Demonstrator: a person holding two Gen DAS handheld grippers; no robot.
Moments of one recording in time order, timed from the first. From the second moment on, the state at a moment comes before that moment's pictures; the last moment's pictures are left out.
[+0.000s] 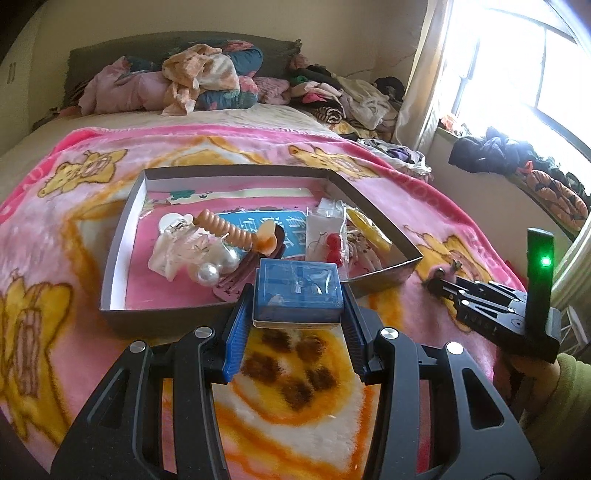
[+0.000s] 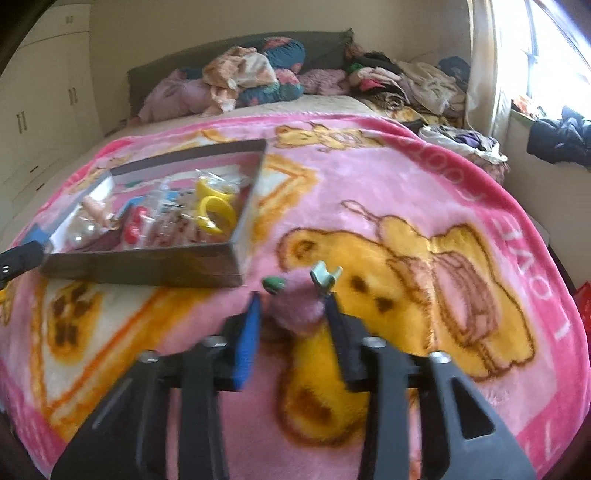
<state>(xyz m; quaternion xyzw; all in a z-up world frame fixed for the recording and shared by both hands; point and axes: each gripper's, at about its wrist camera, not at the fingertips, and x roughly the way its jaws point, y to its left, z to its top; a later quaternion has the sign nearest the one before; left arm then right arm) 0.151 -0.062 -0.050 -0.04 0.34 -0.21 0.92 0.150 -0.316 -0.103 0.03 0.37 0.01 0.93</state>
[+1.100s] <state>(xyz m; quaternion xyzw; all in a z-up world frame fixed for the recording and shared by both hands) 0.197 -0.019 -0.055 -0.06 0.34 -0.13 0.93 0.191 -0.212 -0.056 0.03 0.34 0.17 0.92</state>
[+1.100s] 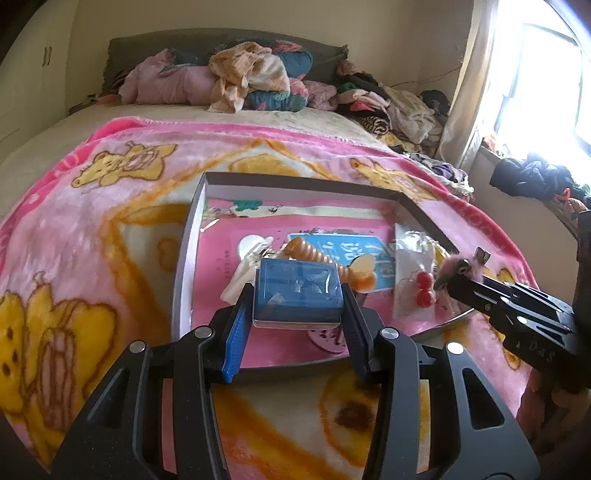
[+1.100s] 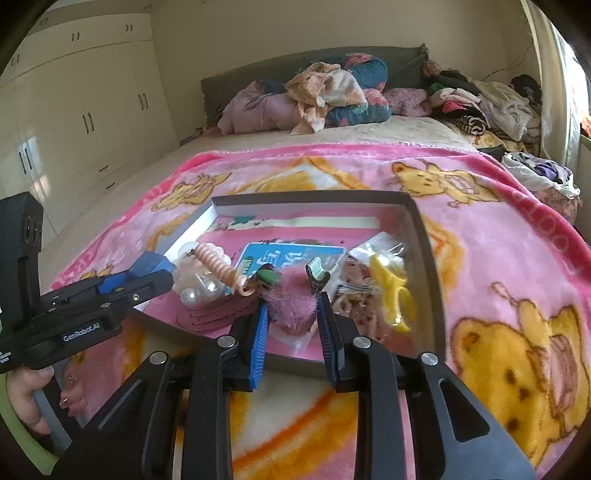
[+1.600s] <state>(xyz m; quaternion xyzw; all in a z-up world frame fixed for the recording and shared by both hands) 0.199 -0.012 -0.061 -0.06 0.35 -0.12 0.93 0.187 -0.193 -0.073 0.02 0.36 0.19 0.92</state>
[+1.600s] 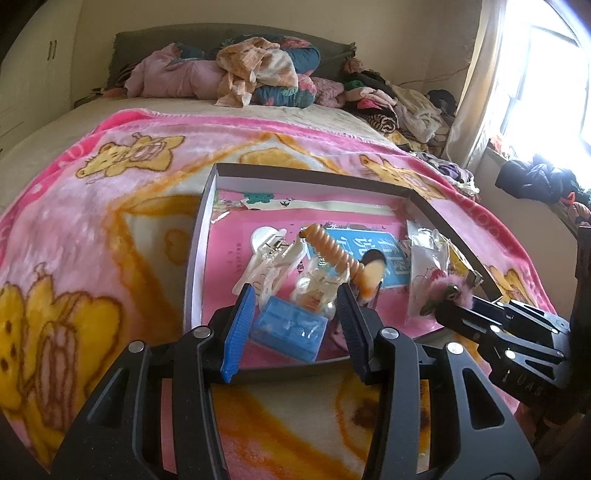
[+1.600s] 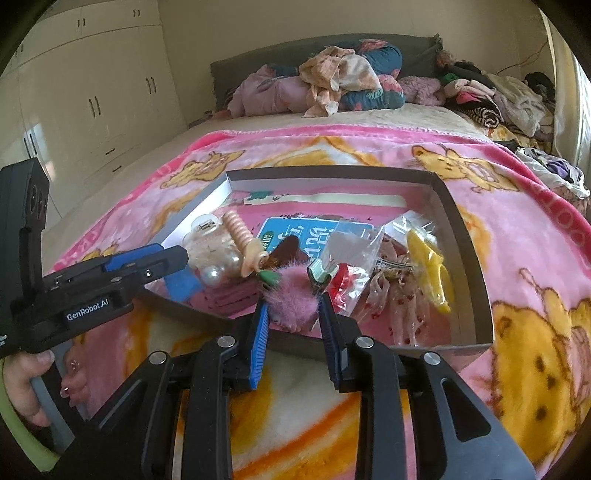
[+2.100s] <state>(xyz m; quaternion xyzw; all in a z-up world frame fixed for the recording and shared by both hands) 0.193 -0.009 -0.054 -0.06 0.34 -0.12 0.93 0.170 -0.196 -0.060 -0.01 0.33 0.17 0.93</state>
